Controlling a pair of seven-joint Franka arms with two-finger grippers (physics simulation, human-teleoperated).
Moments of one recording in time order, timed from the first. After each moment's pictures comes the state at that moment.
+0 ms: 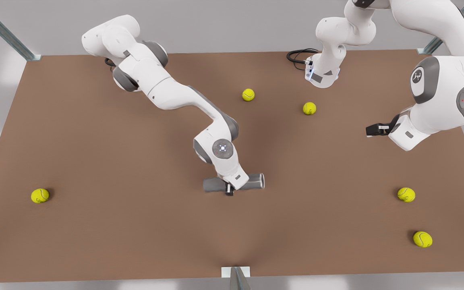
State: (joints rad) left arm -0.14 0.17 0.12 -1.46 -0.03 1.40 -0.04; right arm 0.60 1.06 0.17 -0.90 -0.19 2.09 -0.75
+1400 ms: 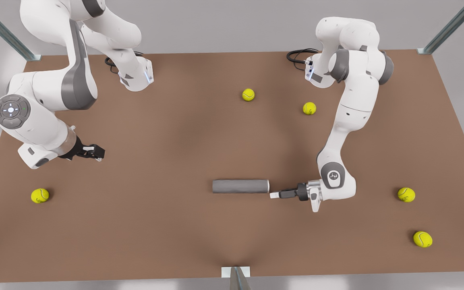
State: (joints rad) left arm -0.16 0.94 -0.07 -1.44 -1.46 1.99 0.52; right arm -0.03 0.25 0.18 -1.37 -0.11 1.56 0.18
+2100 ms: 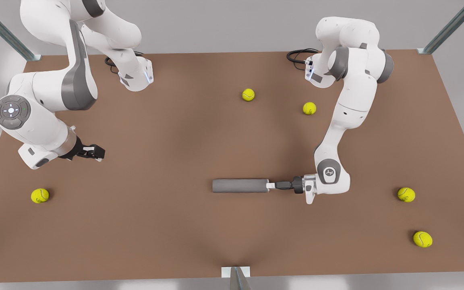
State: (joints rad) left arm -0.18 0.91 -0.07 -1.54 -1.47 1.95 0.68; right arm -0.03 0.25 0.18 -1.37 -0.12 1.56 0.17
